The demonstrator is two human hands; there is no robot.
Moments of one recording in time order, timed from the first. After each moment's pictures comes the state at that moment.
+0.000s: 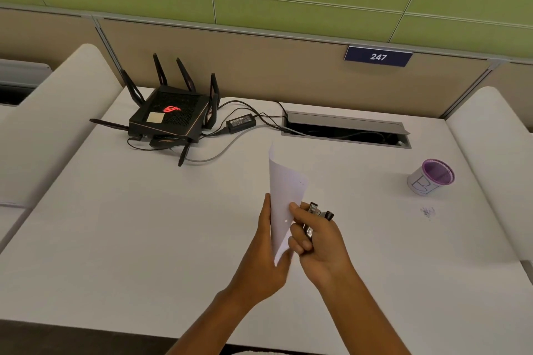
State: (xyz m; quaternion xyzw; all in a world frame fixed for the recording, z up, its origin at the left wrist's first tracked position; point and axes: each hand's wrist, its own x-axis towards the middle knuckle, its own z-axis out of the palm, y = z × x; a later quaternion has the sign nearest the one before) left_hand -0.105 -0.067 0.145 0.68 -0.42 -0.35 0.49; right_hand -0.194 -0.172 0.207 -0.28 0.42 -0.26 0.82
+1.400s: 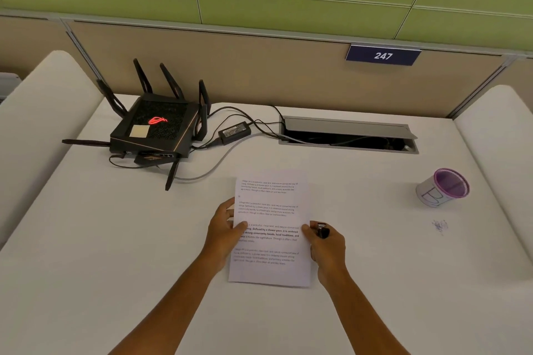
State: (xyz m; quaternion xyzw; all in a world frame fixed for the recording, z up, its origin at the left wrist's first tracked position) left_hand 0.034 -0.139 0.077 0.74 -0.15 -0.42 0.50; right_hand -0.178 -0.258 0.075 -0.42 0.60 -0.25 0.63
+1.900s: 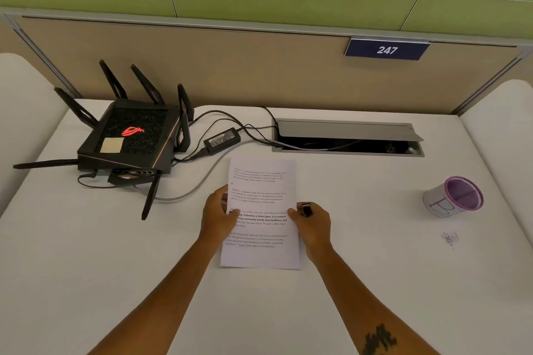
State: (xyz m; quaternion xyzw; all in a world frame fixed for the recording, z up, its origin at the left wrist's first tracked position) left_hand 0.100 -0.228 0.033 0.80 -0.23 -0.35 0.44; right_hand -0.104 -0.349 0.029 -0.52 0.62 -0.20 0.54
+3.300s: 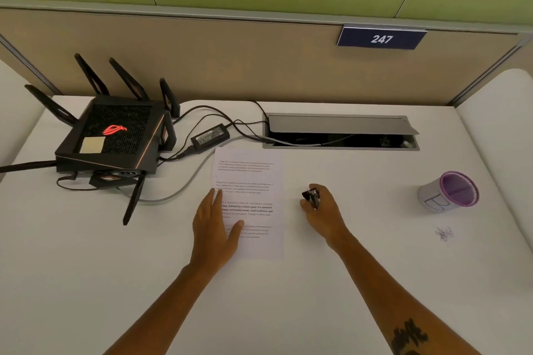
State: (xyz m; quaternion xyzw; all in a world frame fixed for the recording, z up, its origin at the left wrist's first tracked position) left_hand 0.070 -0.207 0.002 0.84 -0.41 -0.19 0.29; right_hand -0.139 -0.402 0.039 -0.64 0.56 -0.12 0.51
